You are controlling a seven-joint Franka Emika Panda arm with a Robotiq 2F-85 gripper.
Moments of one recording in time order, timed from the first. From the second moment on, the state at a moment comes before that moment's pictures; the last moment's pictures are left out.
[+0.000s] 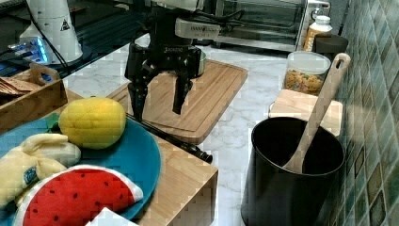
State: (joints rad) arm -0.21 0.37 -0.18 -1.94 -0.25 0.73 -0.60
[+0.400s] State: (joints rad) arm -0.21 0.43 -0.18 -1.93 -0.25 0.76 -0.60
